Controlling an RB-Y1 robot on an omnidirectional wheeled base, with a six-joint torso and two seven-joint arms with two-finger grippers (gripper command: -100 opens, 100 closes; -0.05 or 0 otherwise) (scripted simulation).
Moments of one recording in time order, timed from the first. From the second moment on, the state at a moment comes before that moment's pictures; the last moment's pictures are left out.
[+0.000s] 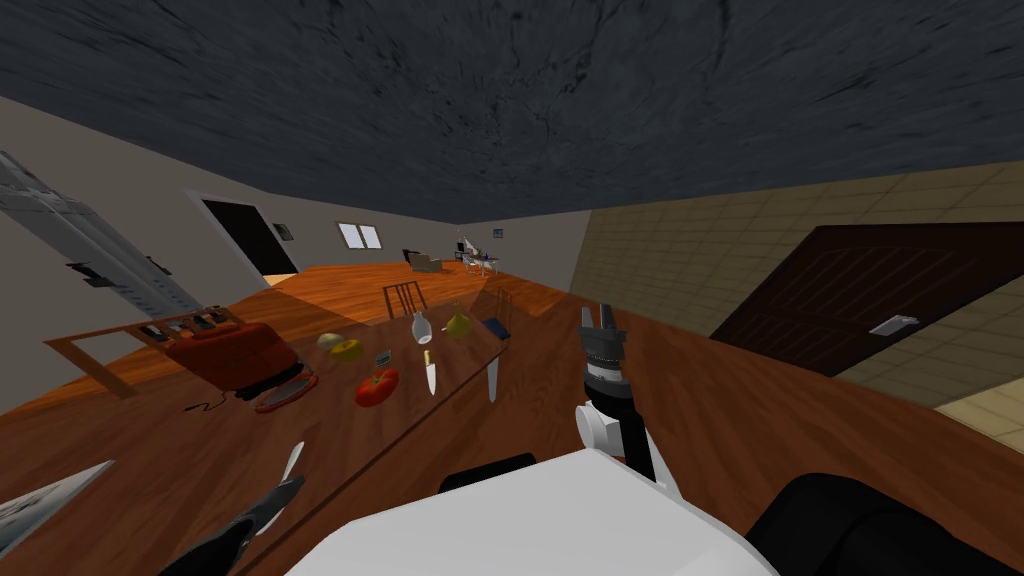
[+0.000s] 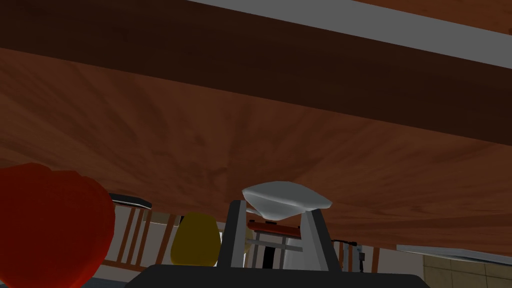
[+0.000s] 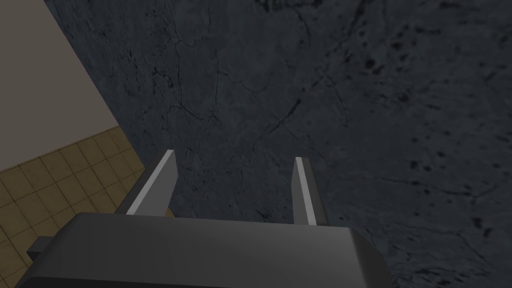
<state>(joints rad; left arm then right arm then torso) 0.22 0.69 -0.09 -0.95 -0.12 0.12 -0.25 0.48 0.04 -0.05 -2.34 0.00 -0.60 -0.07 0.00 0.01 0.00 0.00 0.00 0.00</state>
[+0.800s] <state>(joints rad) 0.16 0.66 -0.11 -1.04 -0.08 0.29 -0.29 0.48 0.04 -0.05 -2.34 0.00 -0.60 -0.07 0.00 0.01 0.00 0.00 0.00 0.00</state>
